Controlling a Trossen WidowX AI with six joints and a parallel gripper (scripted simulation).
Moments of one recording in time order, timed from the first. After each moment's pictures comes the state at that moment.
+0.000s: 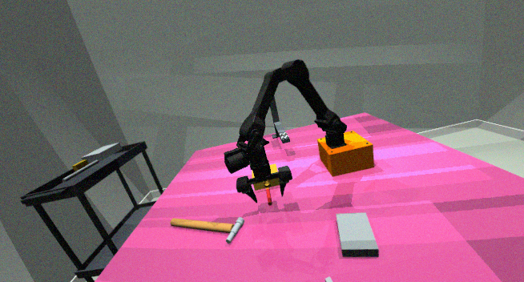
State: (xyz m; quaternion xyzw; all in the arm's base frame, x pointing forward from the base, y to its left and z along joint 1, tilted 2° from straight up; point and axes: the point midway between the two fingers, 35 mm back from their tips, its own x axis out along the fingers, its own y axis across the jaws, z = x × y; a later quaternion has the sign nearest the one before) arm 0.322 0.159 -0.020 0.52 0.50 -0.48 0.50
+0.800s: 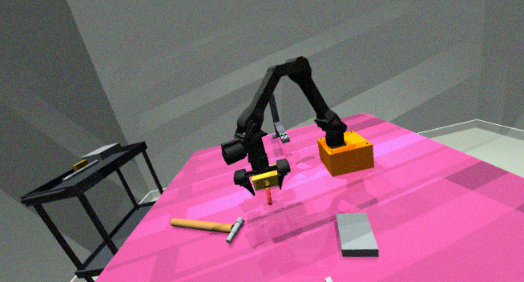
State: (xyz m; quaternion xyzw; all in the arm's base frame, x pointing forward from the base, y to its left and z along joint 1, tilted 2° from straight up) arm 0.321 0.157 0.008 0.52 0.50 -0.48 0.50
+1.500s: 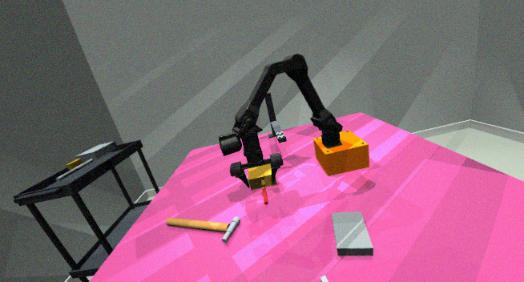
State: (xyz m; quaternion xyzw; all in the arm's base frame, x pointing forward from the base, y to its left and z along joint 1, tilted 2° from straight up) arm 0.326 0.109 0.007 0.52 0.50 -0.48 0.51
